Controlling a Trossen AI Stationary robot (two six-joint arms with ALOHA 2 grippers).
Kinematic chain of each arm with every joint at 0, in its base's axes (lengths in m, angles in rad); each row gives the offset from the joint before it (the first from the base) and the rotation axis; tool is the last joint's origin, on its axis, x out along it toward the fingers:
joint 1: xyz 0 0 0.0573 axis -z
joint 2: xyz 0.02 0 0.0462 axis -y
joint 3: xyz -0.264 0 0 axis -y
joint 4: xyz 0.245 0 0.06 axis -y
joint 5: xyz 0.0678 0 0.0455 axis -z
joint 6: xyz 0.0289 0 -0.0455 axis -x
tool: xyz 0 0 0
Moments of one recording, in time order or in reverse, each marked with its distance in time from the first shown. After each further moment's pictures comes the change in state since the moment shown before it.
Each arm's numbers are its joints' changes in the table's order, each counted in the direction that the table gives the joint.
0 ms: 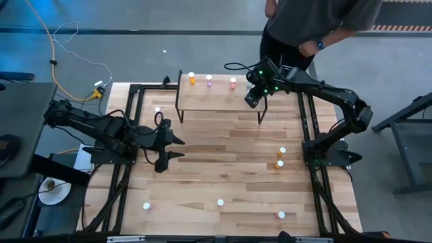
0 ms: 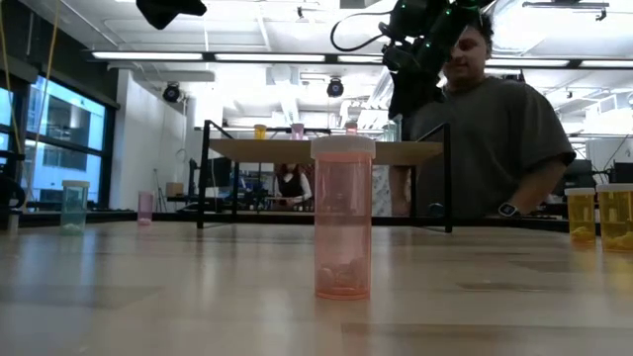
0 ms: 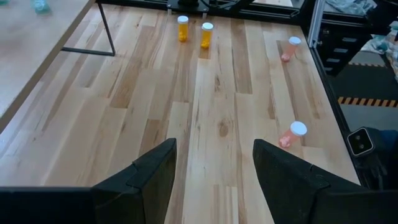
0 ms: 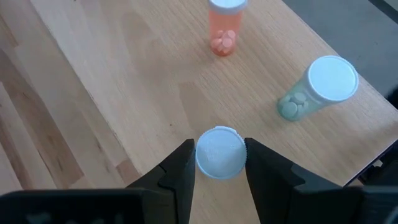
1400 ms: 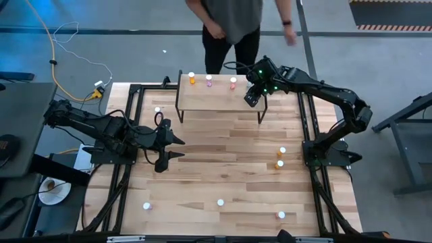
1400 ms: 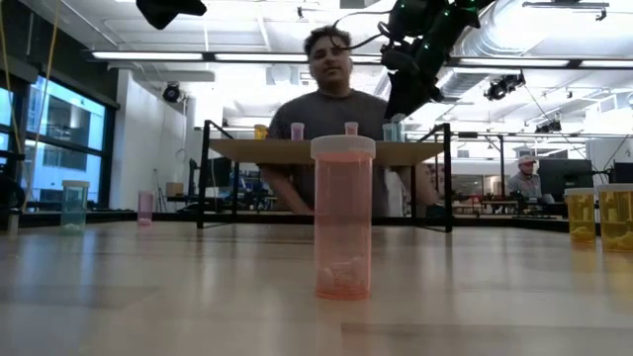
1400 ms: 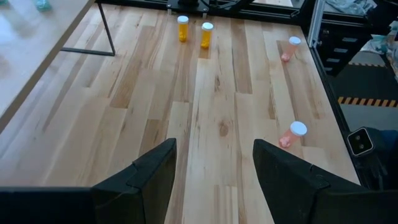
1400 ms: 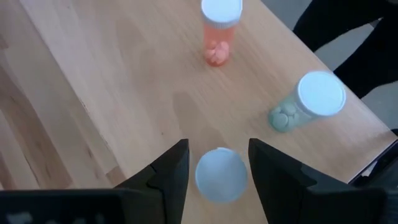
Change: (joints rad) left arm 0.000 0.000 0.000 0.000 0.000 0.000; right arm 0.000 -0.002 -0.001 0.033 0.023 0.026
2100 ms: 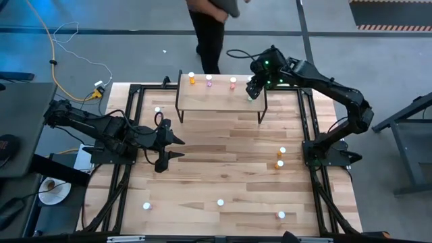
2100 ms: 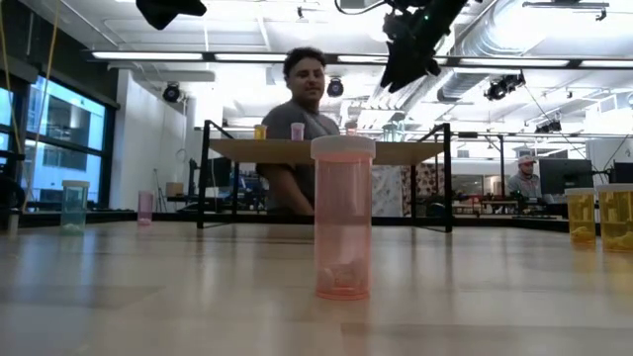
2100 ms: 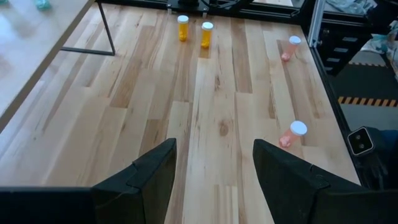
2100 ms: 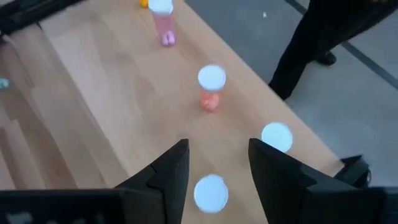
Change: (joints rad) left arm 0.000 0.000 0.000 -0.001 0.000 0.000; right arm -0.007 0.018 0.168 -0.081 0.018 0.003
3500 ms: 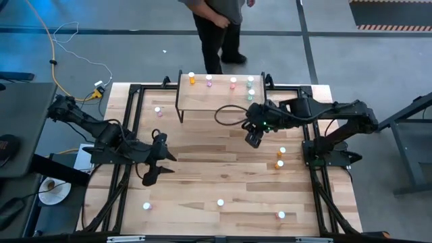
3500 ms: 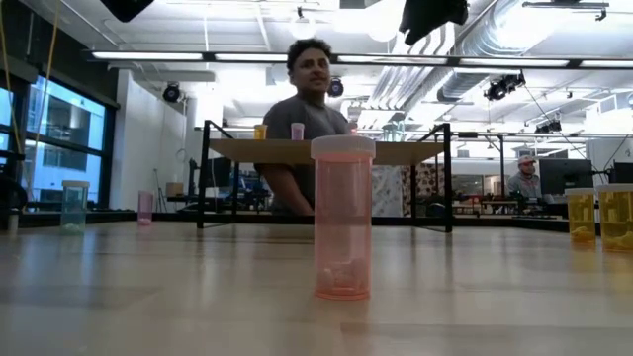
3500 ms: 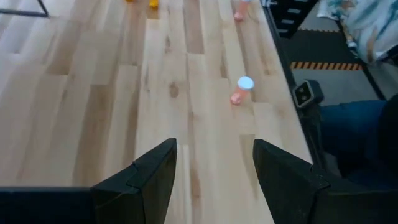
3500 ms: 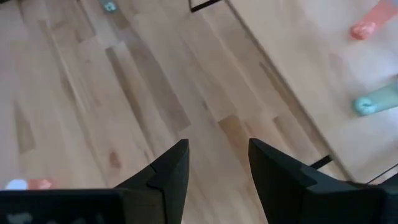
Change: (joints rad) left arm 0.192 0.000 0.000 -0.097 0.039 0.131; right arm -0.634 0.057 0.005 -0.232 0.267 -0.412
